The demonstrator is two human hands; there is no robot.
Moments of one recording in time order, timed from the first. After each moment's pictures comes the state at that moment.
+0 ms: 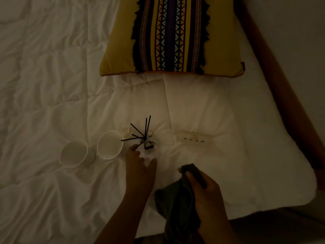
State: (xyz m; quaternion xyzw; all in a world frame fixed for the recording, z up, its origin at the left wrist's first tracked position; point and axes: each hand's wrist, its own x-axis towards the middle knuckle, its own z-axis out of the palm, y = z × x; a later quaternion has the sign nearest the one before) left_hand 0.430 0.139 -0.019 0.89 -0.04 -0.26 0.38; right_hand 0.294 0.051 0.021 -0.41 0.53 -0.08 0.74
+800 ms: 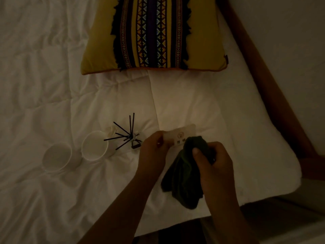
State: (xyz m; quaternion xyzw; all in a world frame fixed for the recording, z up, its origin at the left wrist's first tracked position) left_hand 0.421 0.067 -0.015 0.82 -0.20 -0.32 0.44; right_hand 0.289 -0.001 0.037 -0.57 0.53 -0.20 0.60
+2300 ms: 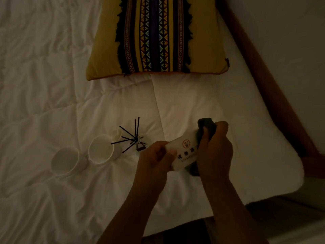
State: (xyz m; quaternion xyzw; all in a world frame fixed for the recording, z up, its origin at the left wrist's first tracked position) left_hand 0.407 0.093 0.052 0.71 -0.09 -0.42 0.56; right_hand 0.333 -0.026 0.025 -0.75 0.55 -0.21 0.29
